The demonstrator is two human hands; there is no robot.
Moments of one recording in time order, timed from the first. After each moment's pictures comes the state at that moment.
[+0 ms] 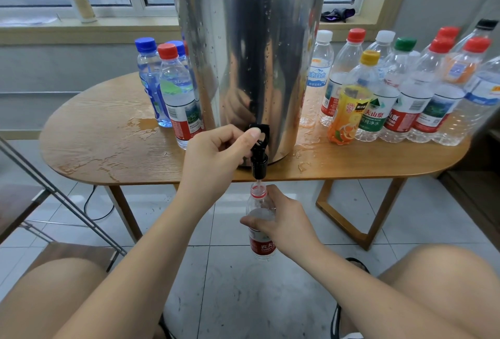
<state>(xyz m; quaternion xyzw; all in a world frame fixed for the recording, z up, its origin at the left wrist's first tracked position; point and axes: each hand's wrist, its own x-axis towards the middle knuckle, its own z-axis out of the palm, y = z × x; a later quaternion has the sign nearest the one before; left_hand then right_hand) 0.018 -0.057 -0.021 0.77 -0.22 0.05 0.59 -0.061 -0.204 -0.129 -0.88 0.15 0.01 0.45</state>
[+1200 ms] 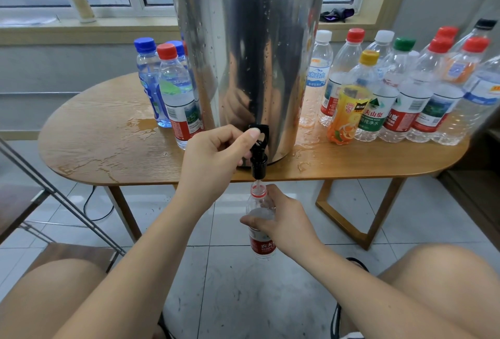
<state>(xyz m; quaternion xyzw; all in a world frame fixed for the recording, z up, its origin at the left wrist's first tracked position) 0.019 -0.056 -0.021 0.77 -0.22 0.04 0.60 -0.059 -0.207 -0.134 -0.88 0.14 -0.01 0.45</state>
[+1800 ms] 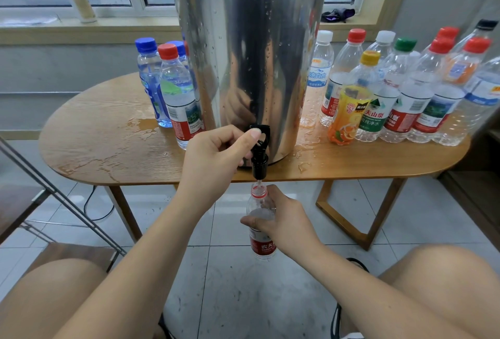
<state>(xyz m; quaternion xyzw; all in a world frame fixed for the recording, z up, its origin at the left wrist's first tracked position) 0.019 -0.055 -0.020 0.77 -0.22 0.04 0.59 -0.059 -0.206 -0.134 -0.89 0.14 -0.01 0.44</state>
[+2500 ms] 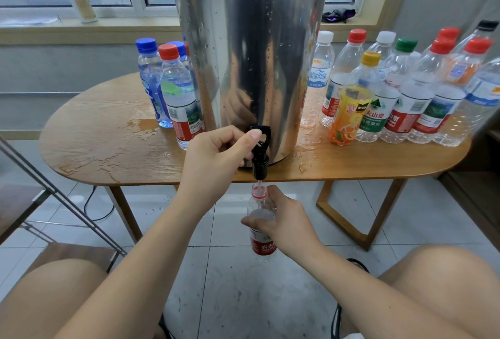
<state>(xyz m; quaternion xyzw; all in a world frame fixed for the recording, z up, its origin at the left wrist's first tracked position) 0.017 -0.055 -0.019 0.77 -0.22 0.04 0.59 -0.059 -0.206 -0.134 -0.88 0.15 -0.01 0.45</state>
